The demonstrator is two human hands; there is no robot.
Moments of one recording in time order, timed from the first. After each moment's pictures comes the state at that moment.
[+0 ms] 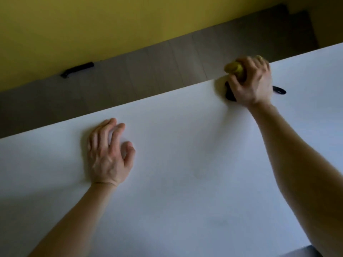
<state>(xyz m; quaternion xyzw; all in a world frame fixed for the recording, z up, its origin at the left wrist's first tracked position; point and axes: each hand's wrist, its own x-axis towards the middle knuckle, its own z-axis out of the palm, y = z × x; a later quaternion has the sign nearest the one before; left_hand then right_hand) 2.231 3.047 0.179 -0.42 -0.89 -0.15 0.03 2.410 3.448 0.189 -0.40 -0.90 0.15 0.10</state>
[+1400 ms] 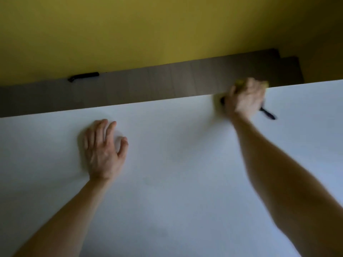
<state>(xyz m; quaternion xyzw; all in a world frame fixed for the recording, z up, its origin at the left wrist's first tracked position) 2.316 3.130 0.192 -0.31 -0.94 -0.11 0.06 2.452 3.532 0.187 -0.56 -0.82 0.08 0.07</state>
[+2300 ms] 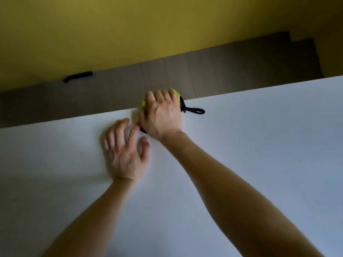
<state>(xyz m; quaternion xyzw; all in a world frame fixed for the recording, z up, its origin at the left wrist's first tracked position) 2.393 3.278 0.174 -0.31 -0.95 -0.08 0.07 2.390 3.443 0.182 -0.21 -0.96 0.20 0.04</state>
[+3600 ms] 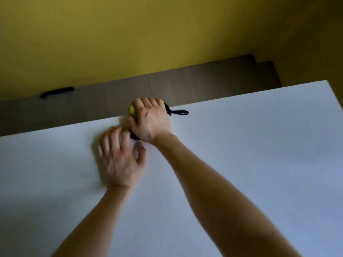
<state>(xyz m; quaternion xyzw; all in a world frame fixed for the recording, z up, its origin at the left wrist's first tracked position) 2.392 3.281 0.178 -0.30 -0.95 -0.09 0.06 2.379 3.436 0.185 -0.20 -0.96 0.21 0.05</state>
